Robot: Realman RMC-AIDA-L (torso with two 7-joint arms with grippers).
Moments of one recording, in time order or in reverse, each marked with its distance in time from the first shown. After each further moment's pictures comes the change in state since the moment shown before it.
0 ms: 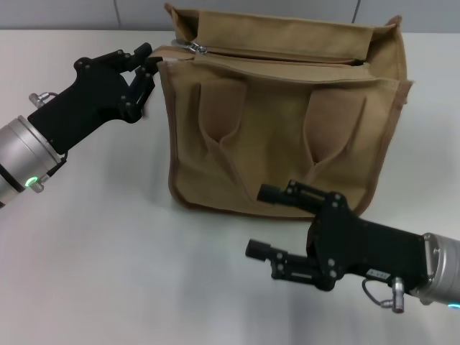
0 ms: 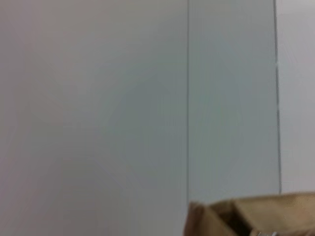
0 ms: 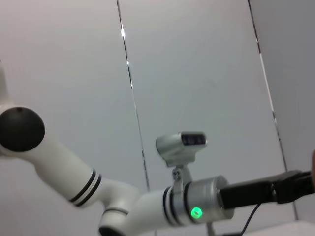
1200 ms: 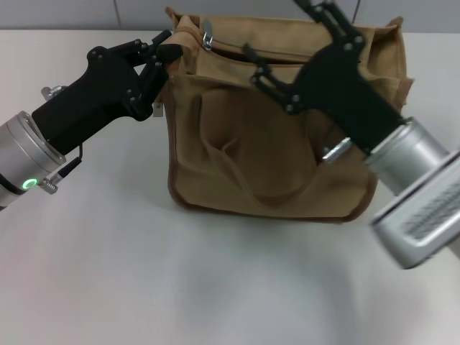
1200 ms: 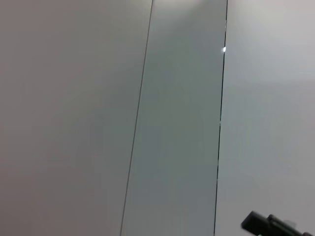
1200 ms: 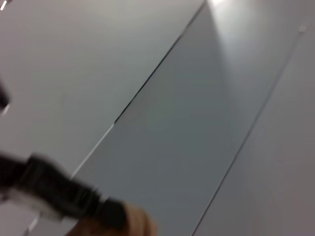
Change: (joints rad) left arm -0.012 0.000 0.026 -0.004 -0.015 0.187 -0.136; right arm 0.118 0.002 0.600 0.294 0.000 0.264 -1.058
